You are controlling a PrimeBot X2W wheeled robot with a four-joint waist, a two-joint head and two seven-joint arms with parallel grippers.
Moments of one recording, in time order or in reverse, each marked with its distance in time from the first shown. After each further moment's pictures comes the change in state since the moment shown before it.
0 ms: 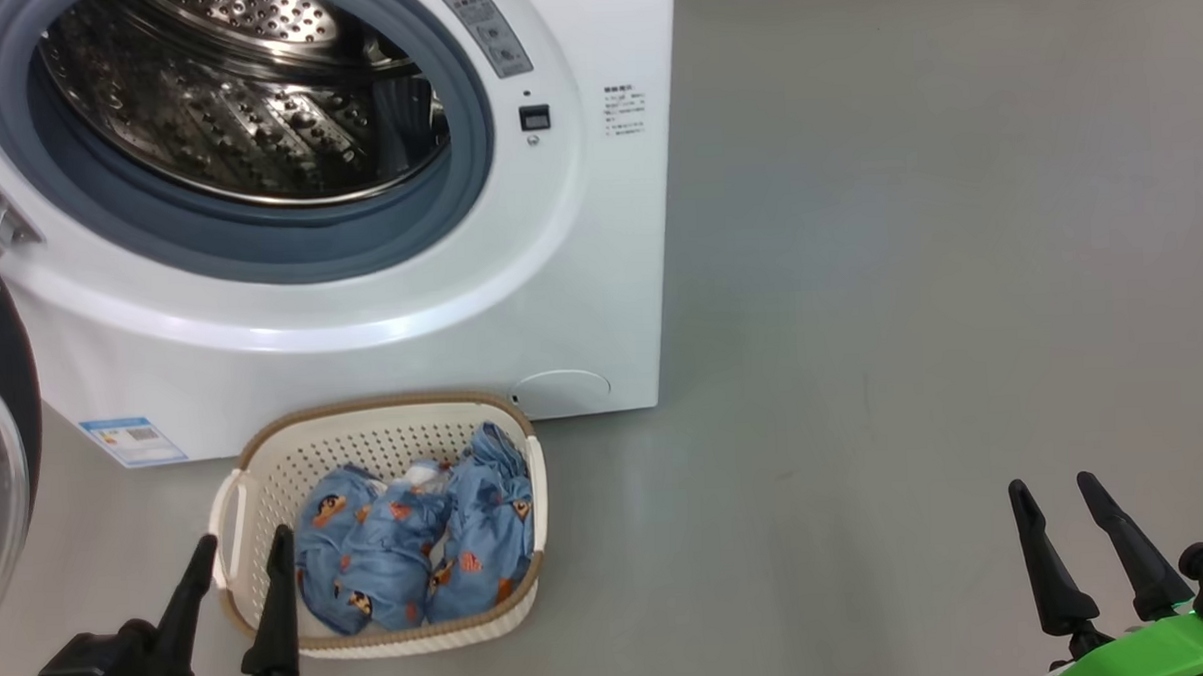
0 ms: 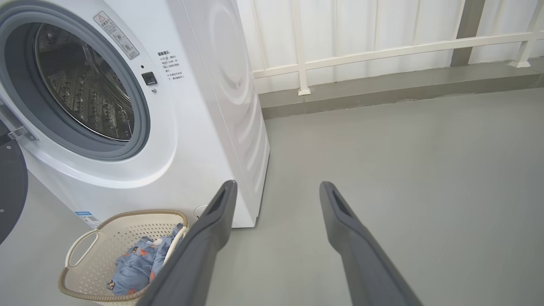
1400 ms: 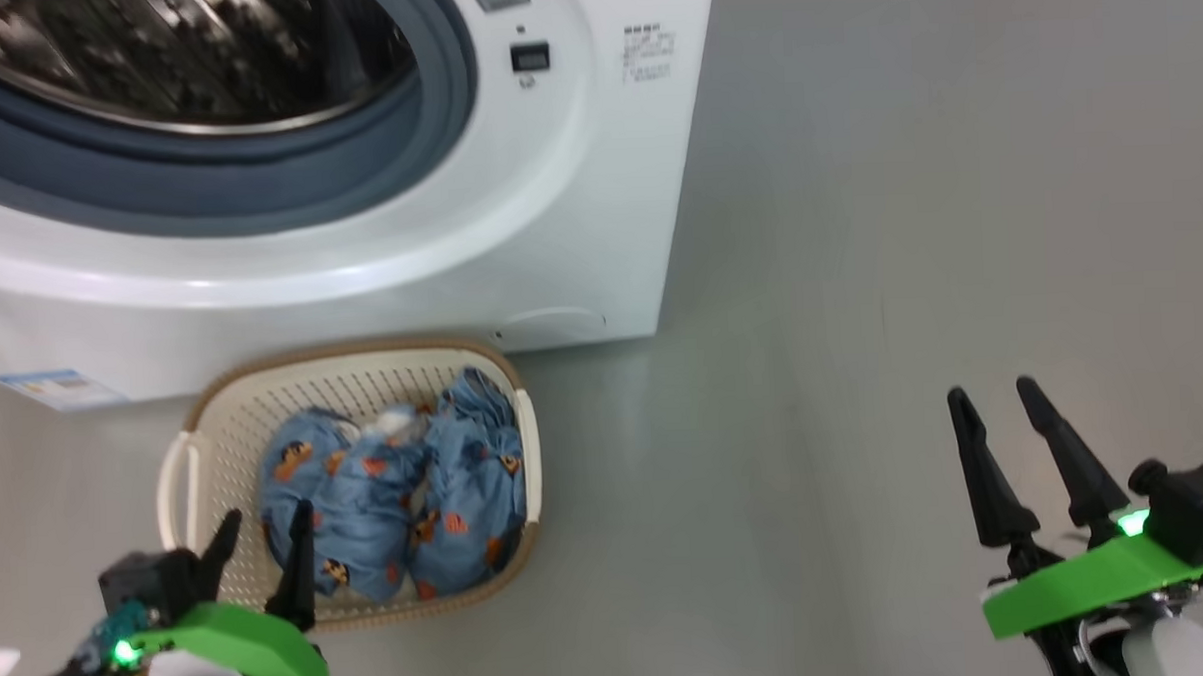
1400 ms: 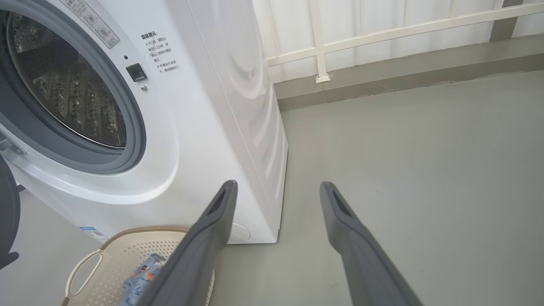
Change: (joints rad) left arm -0.233 -0.002 -0.114 0.372 -0.032 0.000 0.000; right arm -0.125 0.062 0.049 -0.037 -0.002 0.000 0.000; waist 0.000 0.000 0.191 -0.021
